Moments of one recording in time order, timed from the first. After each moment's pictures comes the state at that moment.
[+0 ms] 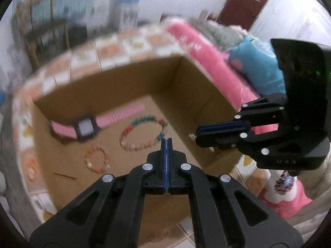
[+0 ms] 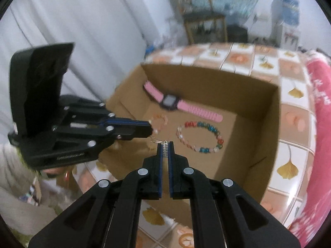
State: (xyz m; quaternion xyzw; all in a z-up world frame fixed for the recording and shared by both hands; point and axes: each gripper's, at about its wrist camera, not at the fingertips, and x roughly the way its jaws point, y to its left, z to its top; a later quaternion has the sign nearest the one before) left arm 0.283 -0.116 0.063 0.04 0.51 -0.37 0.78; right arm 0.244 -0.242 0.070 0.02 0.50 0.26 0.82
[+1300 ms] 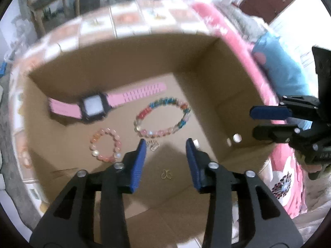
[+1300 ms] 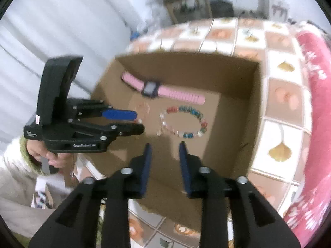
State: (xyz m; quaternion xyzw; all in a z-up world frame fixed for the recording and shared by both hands) left arm 0.300 -0.099 0.039 0.03 0.57 -0.32 0.76; right arm 0.238 -0.275 0.092 0.07 0.52 0.22 0.83
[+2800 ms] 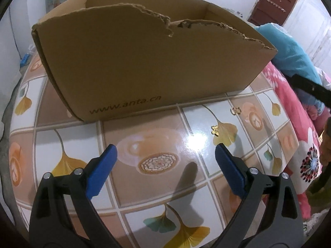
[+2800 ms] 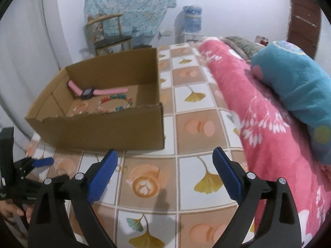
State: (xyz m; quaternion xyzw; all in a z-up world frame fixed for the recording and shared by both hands) left arm 0.135 -0.051 -0.043 0.02 0.49 -0.27 0.83; right arm 0.070 -0.286 0.040 0.04 0.38 -0.09 0.92
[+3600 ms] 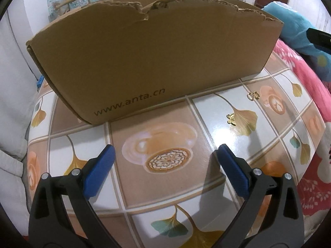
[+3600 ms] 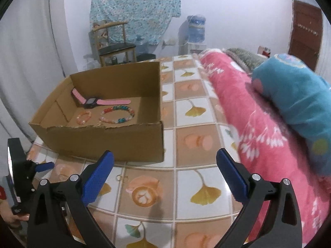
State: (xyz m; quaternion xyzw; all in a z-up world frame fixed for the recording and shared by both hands) left arm 0.119 -0.082 -0.054 0.11 0.46 -0.21 0.85; right arm 0.072 -0.282 0.049 0.05 0.36 -0.06 0.93
